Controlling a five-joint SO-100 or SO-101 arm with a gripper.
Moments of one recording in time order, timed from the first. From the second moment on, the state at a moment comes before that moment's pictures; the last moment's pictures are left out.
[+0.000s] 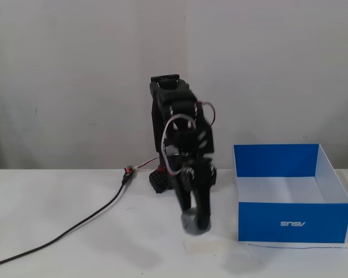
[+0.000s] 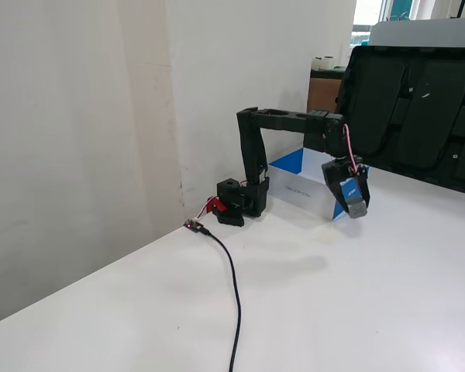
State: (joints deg) arm -20.7 93.2 90.9 76.4 -14.4
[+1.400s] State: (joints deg) arm -70.7 94.0 84.2 85.4 15.5
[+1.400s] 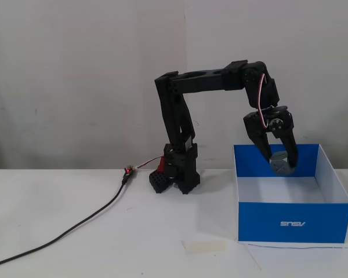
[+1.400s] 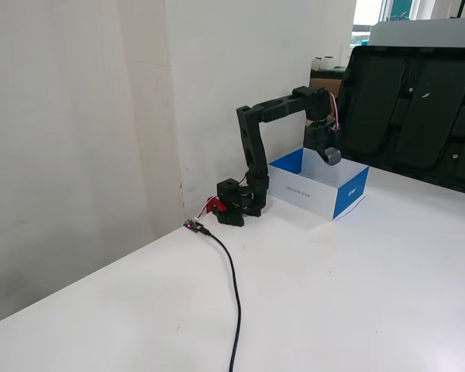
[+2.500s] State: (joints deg) arm -45.7 104.4 92.3 88.5 -5.4
